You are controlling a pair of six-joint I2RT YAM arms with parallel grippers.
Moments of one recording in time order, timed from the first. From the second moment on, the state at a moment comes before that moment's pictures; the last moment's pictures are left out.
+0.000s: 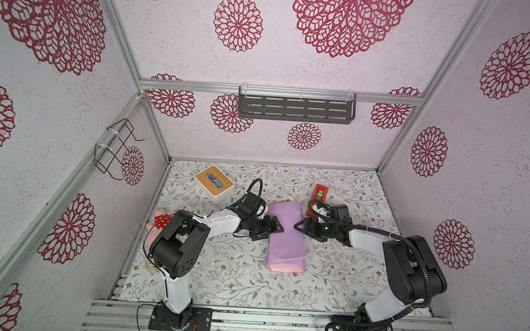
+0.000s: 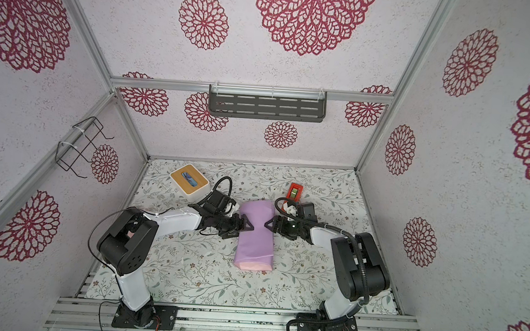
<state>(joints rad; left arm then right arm) -0.56 1.85 1.08 -0.18 0.55 -0.79 0.30 1.63 0.76 -0.01 -0.61 0.53</state>
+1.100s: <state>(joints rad) -0.55 1.93 1.24 -0.27 0.39 -0.74 0.30 1.63 0.77 -0.04 -0.61 0.53</state>
